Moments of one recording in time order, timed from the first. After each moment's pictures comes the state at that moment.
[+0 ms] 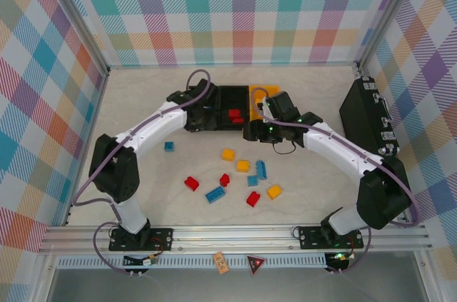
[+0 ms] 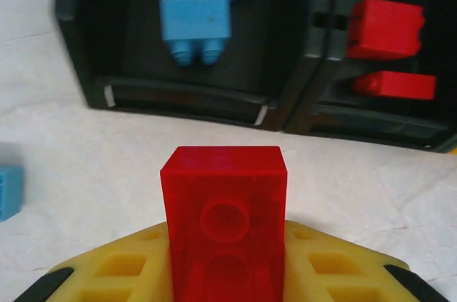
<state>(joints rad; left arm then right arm) -0.57 1.78 1.51 -0.90 -0.16 -0.68 0.57 1.46 1.11 -0.55 -0.29 0.55</state>
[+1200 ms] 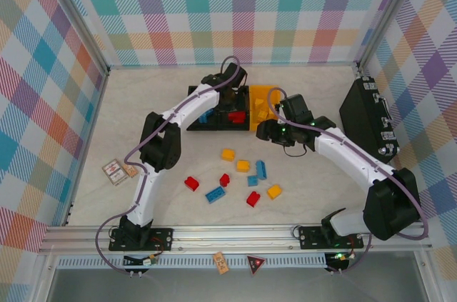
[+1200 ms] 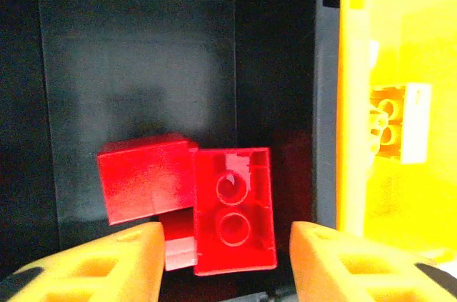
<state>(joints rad) -0.59 2.30 2.09 -0.87 0.04 -0.62 0.48 1.37 1.02 -0.57 -0.25 0.62</state>
